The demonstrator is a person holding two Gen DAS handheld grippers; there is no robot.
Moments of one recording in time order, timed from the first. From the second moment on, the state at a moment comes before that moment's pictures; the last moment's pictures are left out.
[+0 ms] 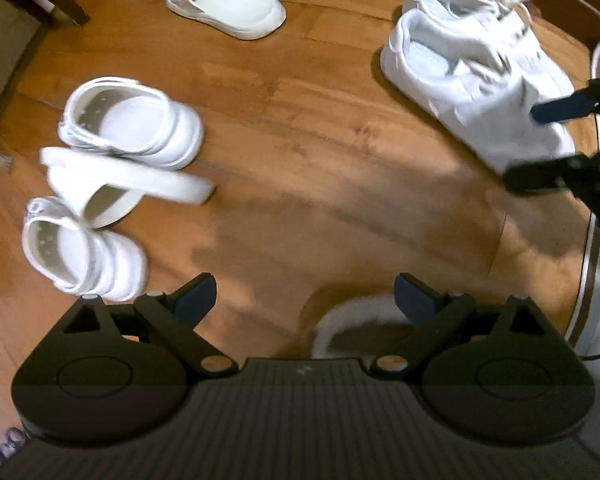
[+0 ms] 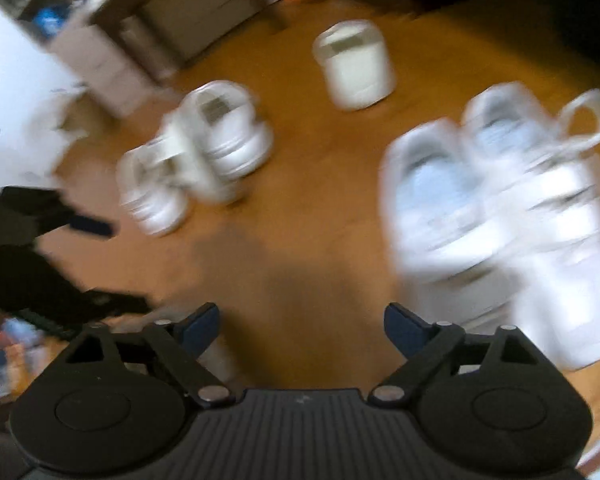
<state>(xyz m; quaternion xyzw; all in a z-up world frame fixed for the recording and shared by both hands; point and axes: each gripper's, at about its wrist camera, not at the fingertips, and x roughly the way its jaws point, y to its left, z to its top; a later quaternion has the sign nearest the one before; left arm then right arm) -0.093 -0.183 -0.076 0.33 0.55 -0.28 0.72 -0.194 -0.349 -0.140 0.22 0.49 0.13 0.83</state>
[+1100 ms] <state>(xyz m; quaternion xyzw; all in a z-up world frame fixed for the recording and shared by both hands) -0.119 0.007 -0.104 0.13 0.64 -0.13 0.74 -0.147 -0.226 -0.180 -0.08 0.48 0.15 0.86</state>
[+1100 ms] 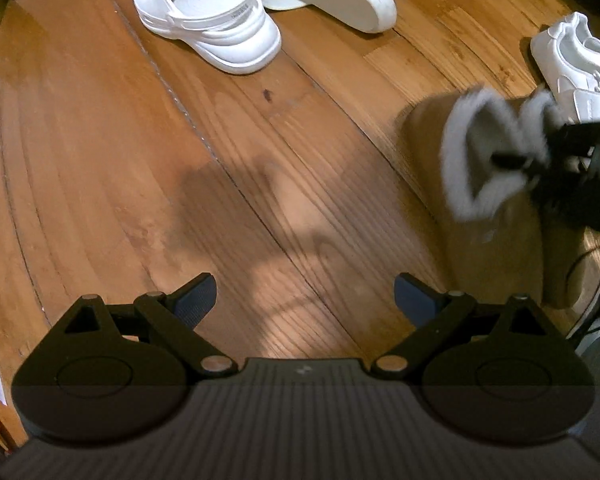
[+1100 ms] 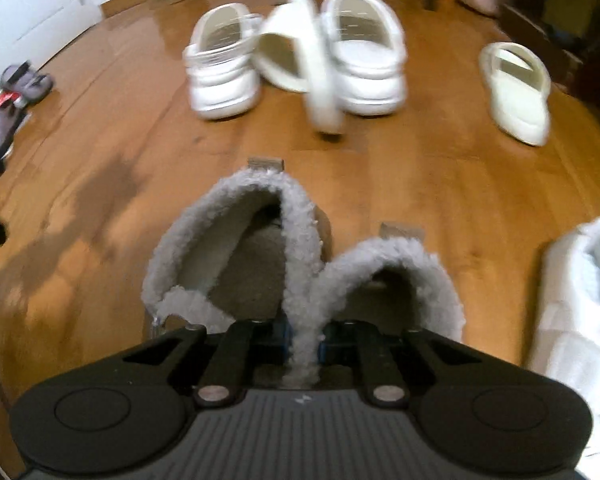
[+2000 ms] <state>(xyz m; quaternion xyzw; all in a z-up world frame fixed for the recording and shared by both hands) -0.064 0.019 -0.097 0.03 0.59 -0.09 0.80 -0.162 -0.268 -0.123 0.17 0.40 0.16 0.88</state>
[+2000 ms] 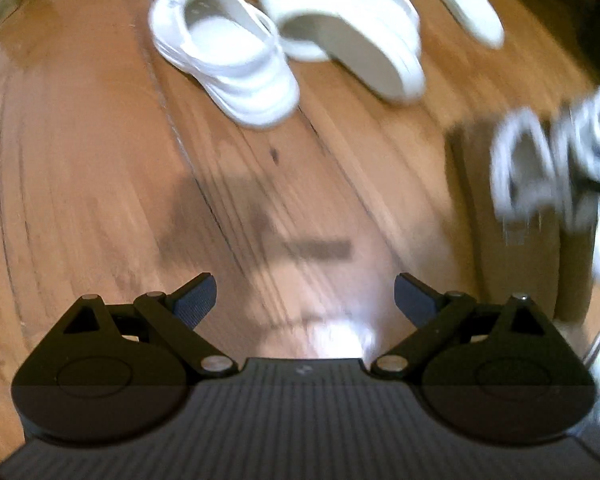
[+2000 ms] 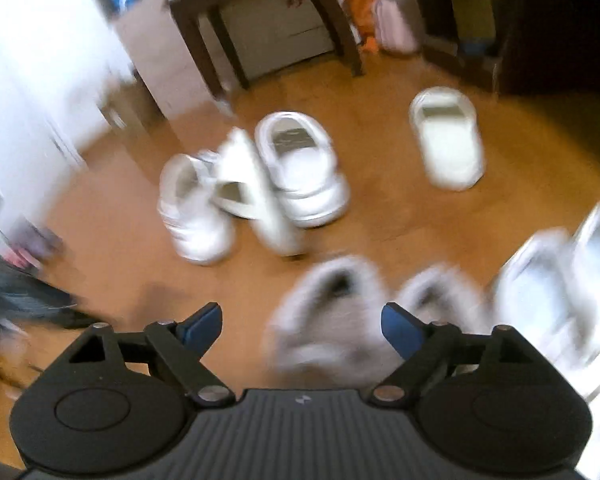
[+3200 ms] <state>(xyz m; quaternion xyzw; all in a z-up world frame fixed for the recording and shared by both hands) 0.149 0.065 -0.168 0.00 0.51 0.05 0.86 0.054 -0.122 -0.144 0.00 0.45 0.25 0.86</state>
